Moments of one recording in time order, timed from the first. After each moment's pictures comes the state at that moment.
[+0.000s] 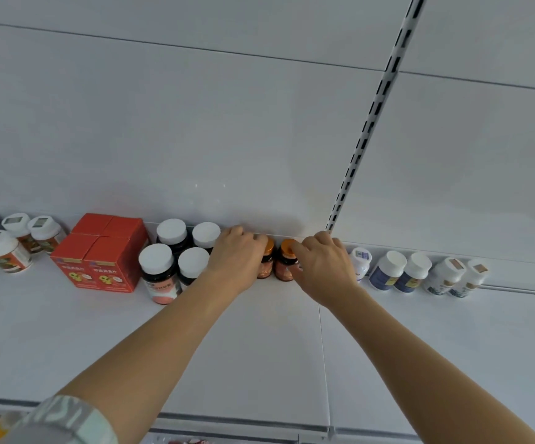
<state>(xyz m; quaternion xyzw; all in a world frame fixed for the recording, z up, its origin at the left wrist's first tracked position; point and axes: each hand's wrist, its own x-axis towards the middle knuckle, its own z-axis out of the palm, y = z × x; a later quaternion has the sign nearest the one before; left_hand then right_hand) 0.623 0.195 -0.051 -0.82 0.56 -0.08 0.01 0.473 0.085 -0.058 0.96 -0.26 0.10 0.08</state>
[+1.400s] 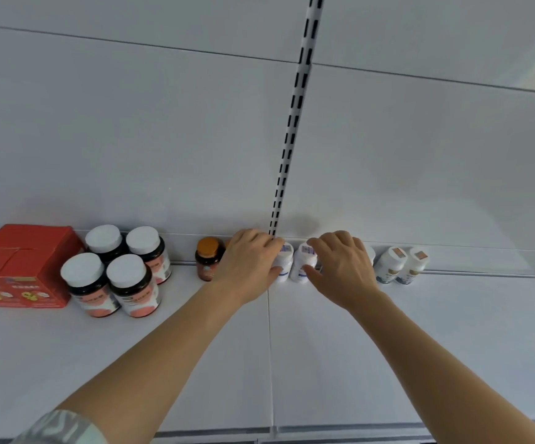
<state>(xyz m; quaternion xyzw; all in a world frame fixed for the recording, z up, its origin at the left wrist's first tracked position) 0.542 0.130 -0.064 -0.73 0.66 -0.11 -0.17 0.366 0.012 -0.061 0.93 -0.30 0.18 0.08</state>
